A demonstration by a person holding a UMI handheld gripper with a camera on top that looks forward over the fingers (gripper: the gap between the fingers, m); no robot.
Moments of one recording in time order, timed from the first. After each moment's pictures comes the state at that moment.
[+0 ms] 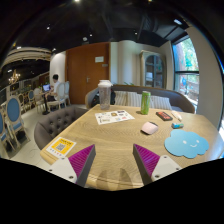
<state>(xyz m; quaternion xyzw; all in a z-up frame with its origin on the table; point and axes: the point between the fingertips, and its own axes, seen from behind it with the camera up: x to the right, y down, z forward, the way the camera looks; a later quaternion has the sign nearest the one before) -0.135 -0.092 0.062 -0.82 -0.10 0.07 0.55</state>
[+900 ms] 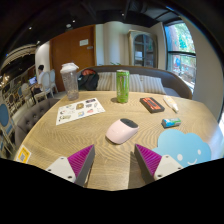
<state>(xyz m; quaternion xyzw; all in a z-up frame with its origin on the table) -0.026 0.050 0.004 -0.88 -0.05 0.05 0.46</state>
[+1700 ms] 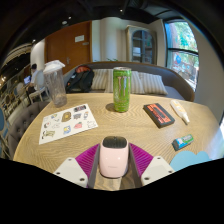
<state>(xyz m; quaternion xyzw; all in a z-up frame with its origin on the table) -0.027 0.161 -0.013 -0.89 -0.04 0.04 0.44</state>
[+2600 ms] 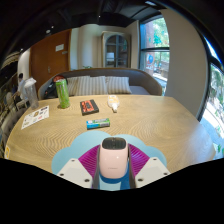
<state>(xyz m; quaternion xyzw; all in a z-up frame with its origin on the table) 0.230 0.044 0.021 -0.88 0.04 -0.02 0.47</state>
